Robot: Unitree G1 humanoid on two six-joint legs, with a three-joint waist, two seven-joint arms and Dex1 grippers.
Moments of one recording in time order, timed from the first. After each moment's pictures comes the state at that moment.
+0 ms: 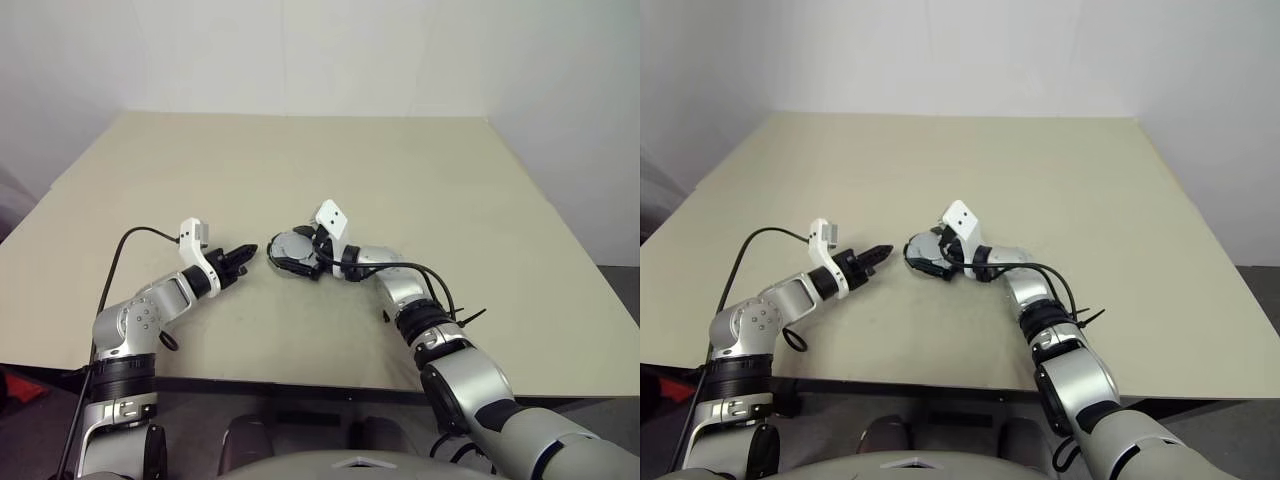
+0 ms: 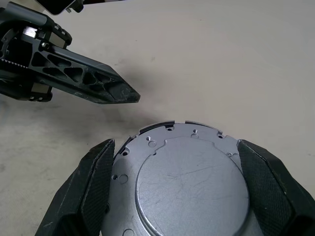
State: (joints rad) left arm -0.30 0.30 0.29 0.04 -0.75 0.92 -0.45; right arm -0.71 -0.05 0.18 0.84 0.07 -0.14 0.87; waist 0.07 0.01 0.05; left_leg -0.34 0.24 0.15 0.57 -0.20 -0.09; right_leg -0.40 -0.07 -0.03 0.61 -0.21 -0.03
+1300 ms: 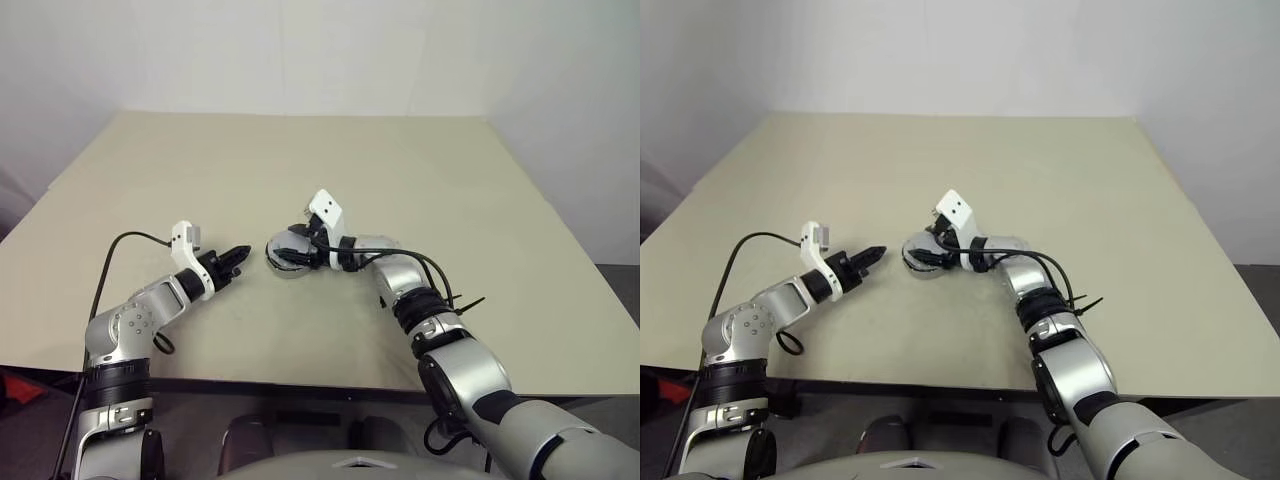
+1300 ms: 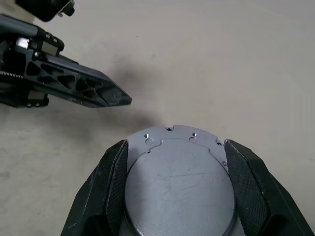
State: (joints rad) left arm -0.28 0.31 0.32 0.03 -0.77 0.93 -0.44; right arm -0.77 -0.03 0.17 0.79 0.05 0.04 0.88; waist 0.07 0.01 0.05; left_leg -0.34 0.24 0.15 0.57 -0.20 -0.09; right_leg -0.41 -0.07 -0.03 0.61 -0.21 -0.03
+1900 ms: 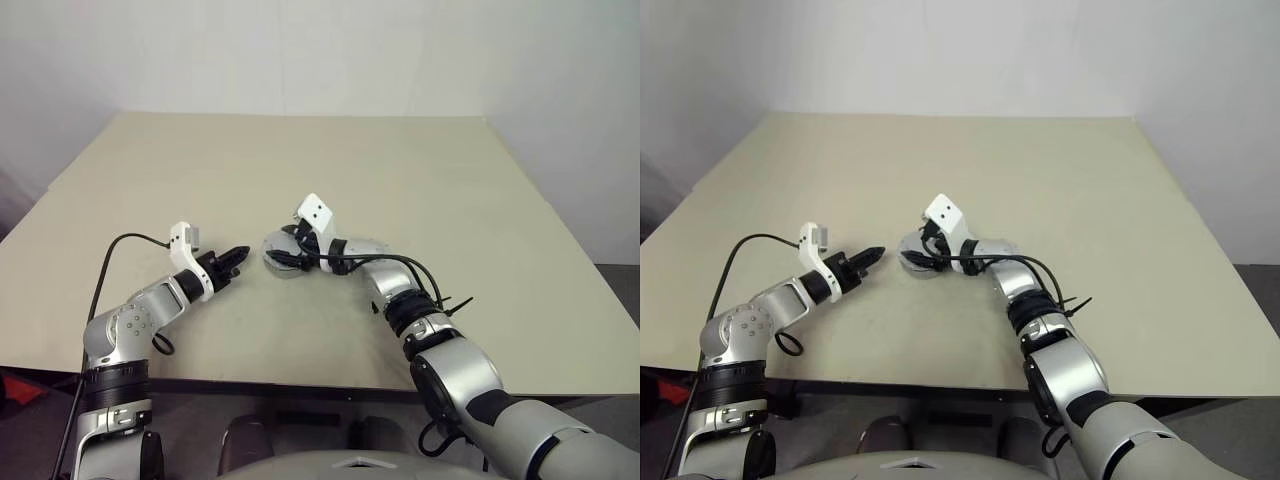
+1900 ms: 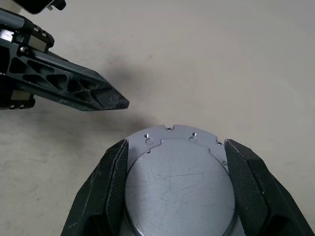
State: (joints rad) left arm -0.27 0.31 0.33 0.02 -0.78 0.94 -0.42; right arm -0.77 0.00 0.19 0.87 0.00 -0.08 0.82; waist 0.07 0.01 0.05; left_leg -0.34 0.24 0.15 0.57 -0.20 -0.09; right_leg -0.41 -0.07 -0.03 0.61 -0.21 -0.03
